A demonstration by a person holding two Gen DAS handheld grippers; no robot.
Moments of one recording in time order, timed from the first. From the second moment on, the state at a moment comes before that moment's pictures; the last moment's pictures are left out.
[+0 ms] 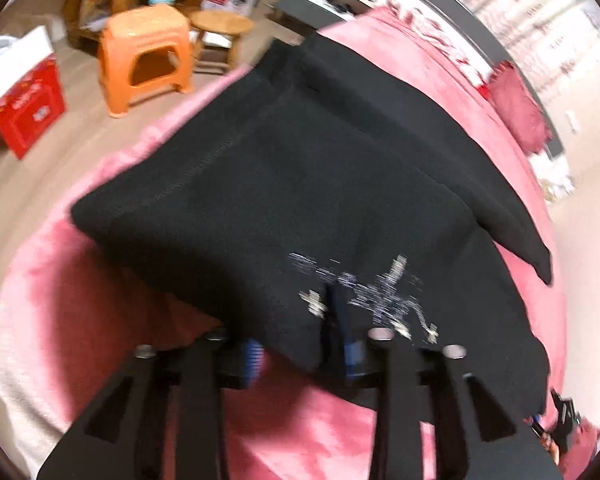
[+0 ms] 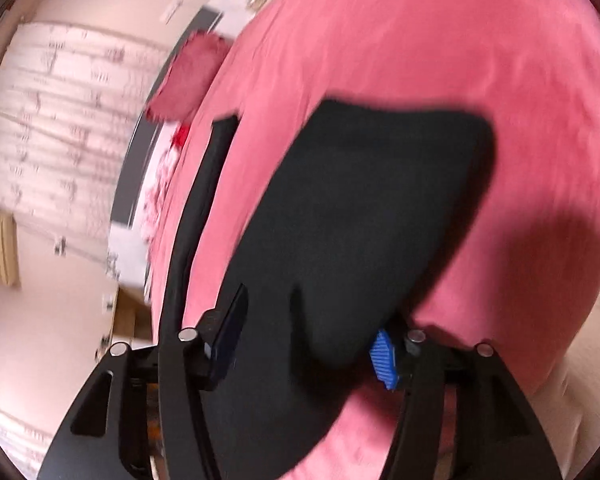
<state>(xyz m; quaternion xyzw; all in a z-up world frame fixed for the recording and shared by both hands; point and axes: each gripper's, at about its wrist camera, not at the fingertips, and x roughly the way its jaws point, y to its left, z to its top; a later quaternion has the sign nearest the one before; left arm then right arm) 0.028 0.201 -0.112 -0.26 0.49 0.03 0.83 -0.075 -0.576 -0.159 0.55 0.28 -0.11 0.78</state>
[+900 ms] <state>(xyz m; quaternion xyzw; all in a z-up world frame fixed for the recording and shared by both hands) 0.149 0.236 -0.044 -0.21 0.42 0.10 0.88 0.088 -0.431 -0.116 0.19 0.40 -0.15 0.88</state>
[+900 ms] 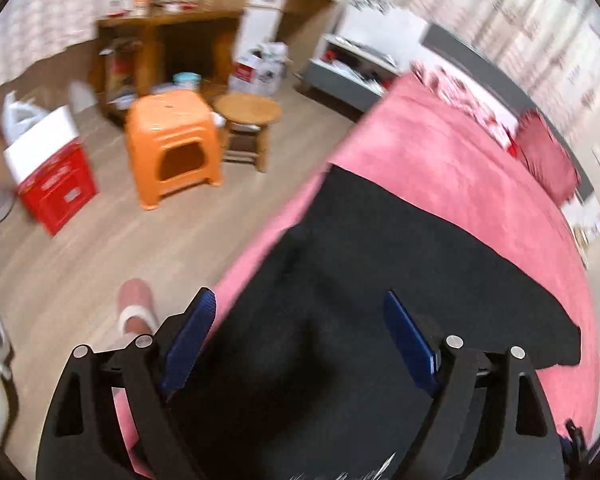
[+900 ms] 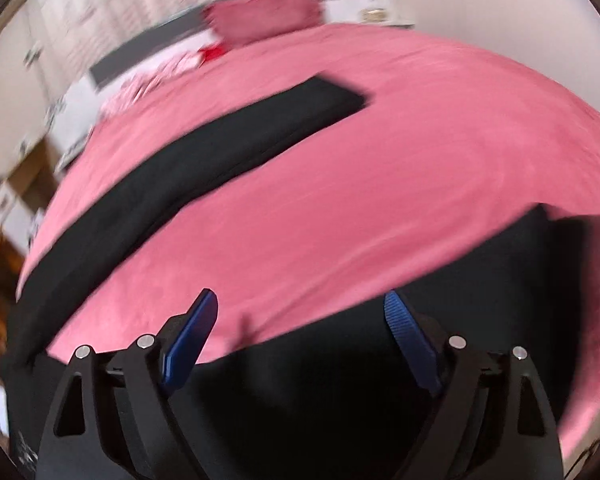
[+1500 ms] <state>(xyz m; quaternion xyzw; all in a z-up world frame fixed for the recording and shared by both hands) 0.358 0.220 -0.101 -0.15 0.48 0.11 0.86 0.112 -0.388 -0.151 0.09 0.41 -0.17 0.89</state>
